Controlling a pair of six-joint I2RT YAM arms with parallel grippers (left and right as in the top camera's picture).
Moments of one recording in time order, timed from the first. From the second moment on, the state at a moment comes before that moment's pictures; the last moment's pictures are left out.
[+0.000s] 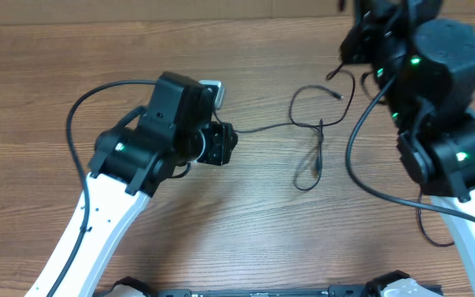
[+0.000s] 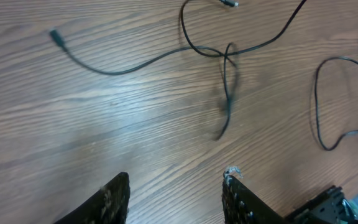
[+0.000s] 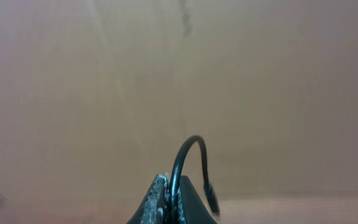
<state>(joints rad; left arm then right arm) -0.46 1.36 1.44 -1.02 0.23 -0.34 0.34 1.30 1.64 -0.39 0.22 0.25</state>
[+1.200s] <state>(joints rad) -0.46 1.46 1.44 -0.88 0.44 -0.28 -0.28 1.37 1.87 -0.75 0.24 0.33</state>
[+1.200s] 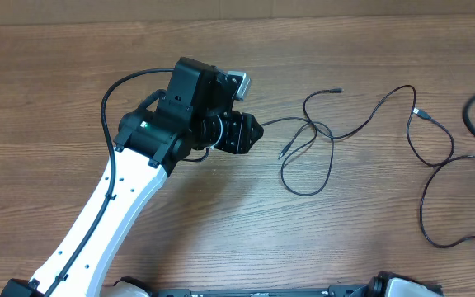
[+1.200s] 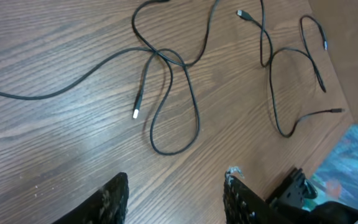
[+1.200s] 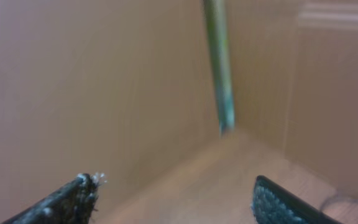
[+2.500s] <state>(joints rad) -0.46 1.46 1.44 -0.86 0.52 -0.28 0.12 1.57 0.91 -0.42 0.07 1.14</state>
